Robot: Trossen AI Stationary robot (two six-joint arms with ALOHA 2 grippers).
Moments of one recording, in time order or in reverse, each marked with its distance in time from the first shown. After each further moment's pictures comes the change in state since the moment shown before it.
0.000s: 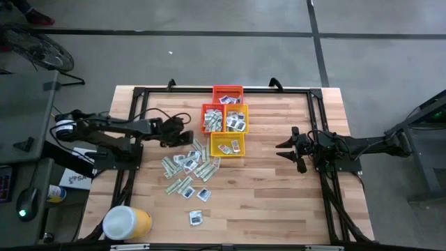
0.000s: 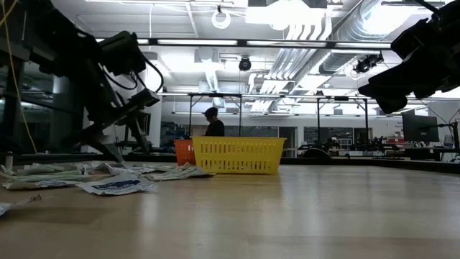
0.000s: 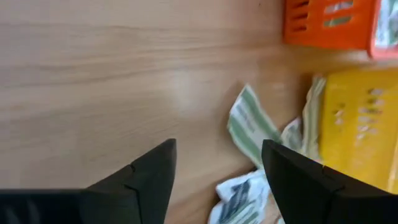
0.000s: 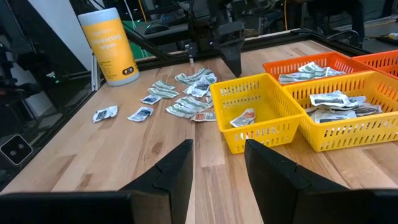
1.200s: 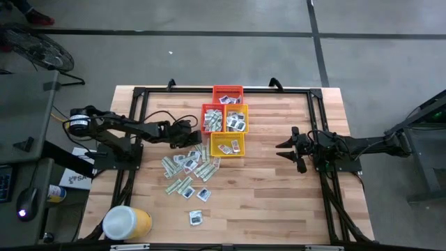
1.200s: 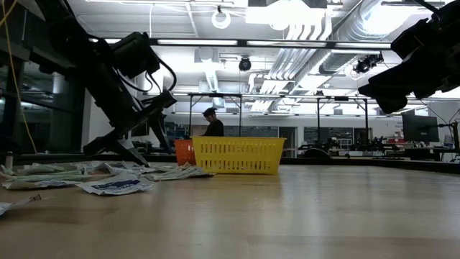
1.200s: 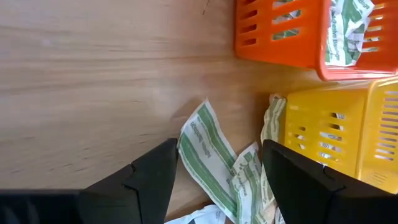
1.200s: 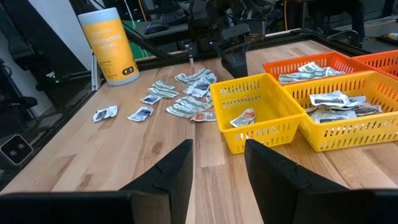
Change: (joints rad) left arm -0.081 0.219 0.031 0.223 -0.067 -0.111; right arm 0.000 0.000 0.000 0.000 0.000 0.000
